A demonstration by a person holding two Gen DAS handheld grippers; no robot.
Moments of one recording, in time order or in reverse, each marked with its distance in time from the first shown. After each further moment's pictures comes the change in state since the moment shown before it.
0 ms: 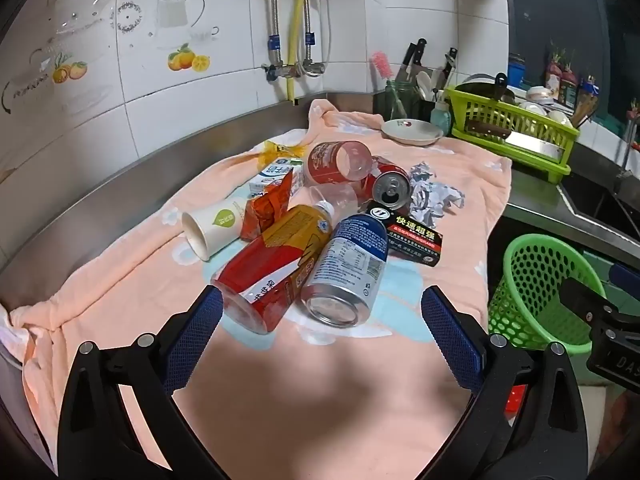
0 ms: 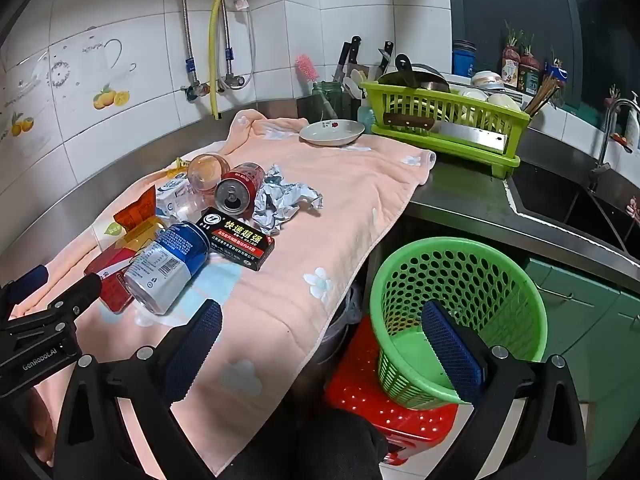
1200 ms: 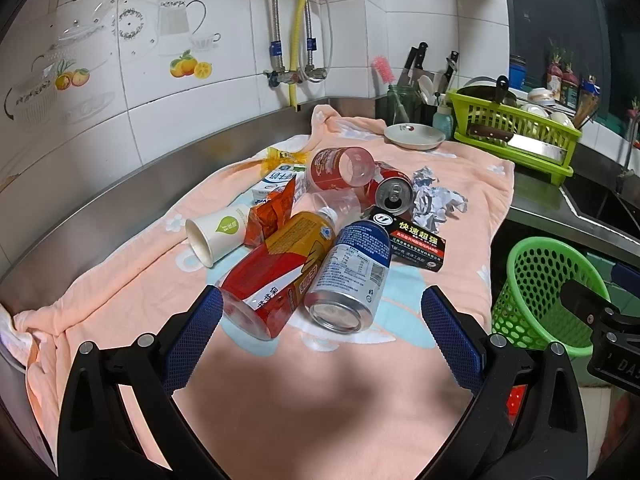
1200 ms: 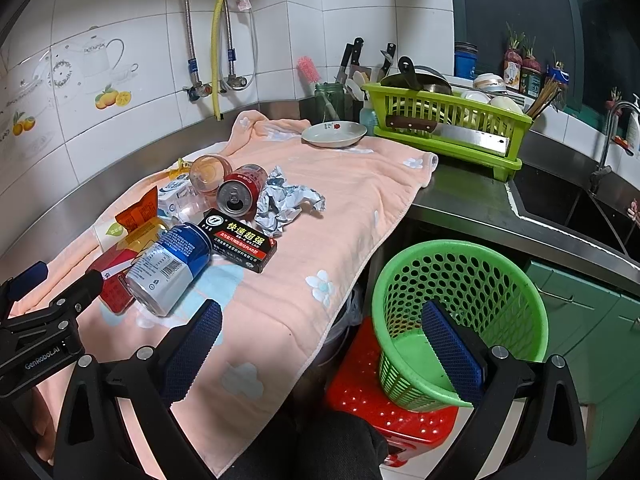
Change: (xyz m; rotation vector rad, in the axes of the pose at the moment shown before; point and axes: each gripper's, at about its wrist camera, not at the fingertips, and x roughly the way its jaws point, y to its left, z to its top) left arm 0.000 0.005 0.002 -0.022 -0.009 -0.009; right arm 0.000 0.003 0.002 -0.008 -0.001 0.002
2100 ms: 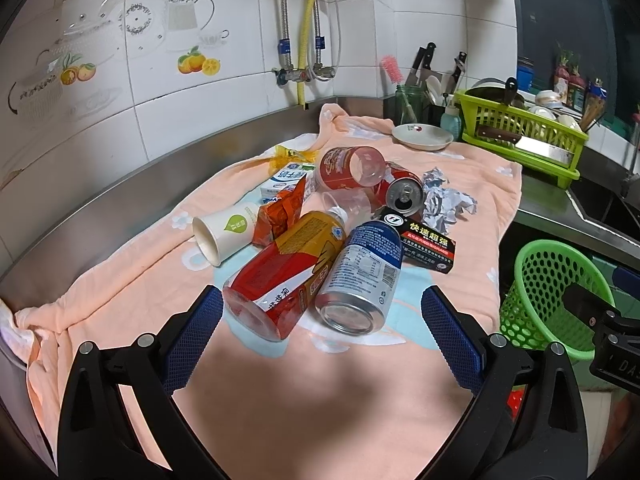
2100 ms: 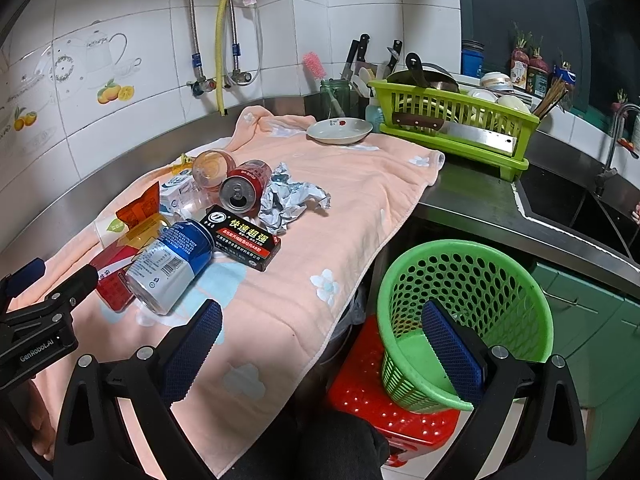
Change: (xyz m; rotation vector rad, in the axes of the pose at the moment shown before) left arm 0.005 0.007 0.000 -0.016 0.002 0.018; right arm 0.008 0.004 -0.001 -0.015 0.010 0.013
